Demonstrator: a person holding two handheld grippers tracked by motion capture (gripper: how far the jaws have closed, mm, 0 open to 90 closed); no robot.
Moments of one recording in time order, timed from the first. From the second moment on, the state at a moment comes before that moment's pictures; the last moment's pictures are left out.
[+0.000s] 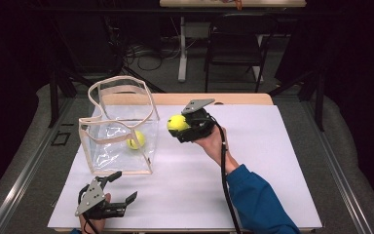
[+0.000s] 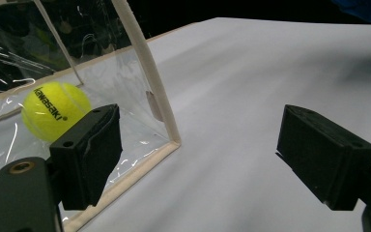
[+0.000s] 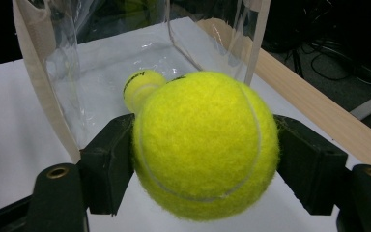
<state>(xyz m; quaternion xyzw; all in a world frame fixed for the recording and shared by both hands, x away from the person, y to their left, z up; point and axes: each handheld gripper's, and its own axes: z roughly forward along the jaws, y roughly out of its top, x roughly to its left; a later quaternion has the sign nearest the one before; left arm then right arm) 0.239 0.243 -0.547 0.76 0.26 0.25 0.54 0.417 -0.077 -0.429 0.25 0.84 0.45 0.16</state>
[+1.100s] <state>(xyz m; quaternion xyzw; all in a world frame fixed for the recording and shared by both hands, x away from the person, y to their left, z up) 0.238 0.242 -0.546 0.76 0.25 0.25 0.54 0.425 -0.079 -0.408 0.24 0.84 0.46 0.17</state>
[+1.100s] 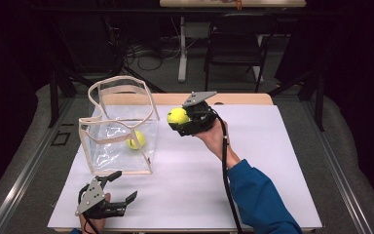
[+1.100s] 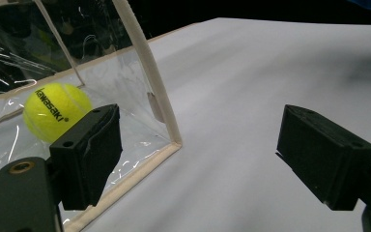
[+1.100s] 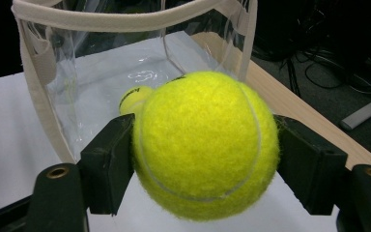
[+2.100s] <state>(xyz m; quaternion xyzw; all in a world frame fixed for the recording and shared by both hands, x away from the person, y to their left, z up) 0.242 0.245 -0.546 0.75 0.26 0.25 0.55 0.434 -0.073 -0.380 0.23 0.83 0.47 0.19</state>
